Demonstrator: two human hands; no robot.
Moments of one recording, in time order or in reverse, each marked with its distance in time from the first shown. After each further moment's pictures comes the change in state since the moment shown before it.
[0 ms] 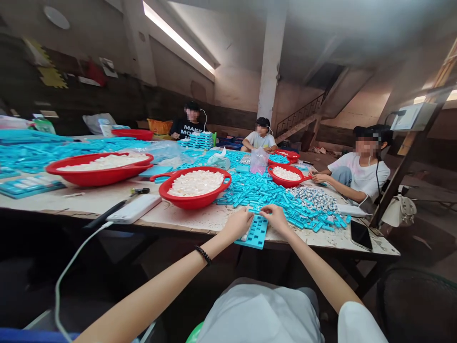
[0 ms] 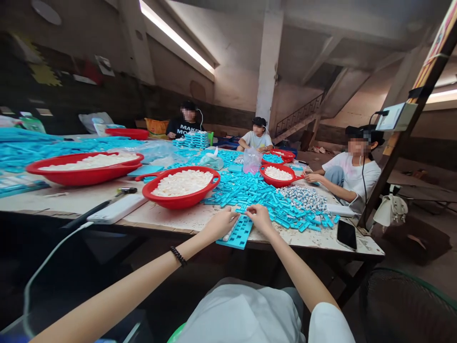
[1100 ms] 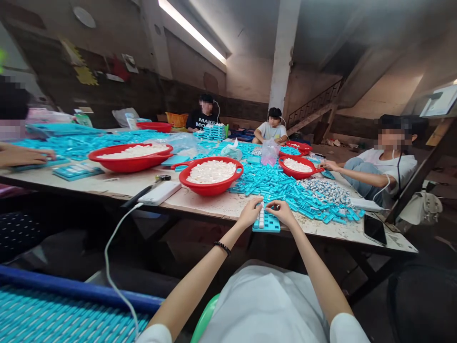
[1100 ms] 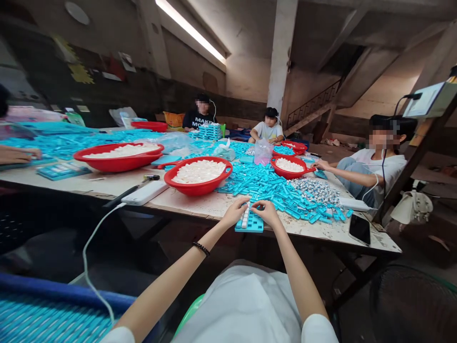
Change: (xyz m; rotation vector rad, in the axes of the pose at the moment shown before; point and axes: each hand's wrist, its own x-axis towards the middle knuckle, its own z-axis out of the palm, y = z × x) left_hand 0.020 -0.032 0.073 -0.736 0.210 -0.118; right_hand -0.016 0.014 0.018 0.200 -0.124 -0.003
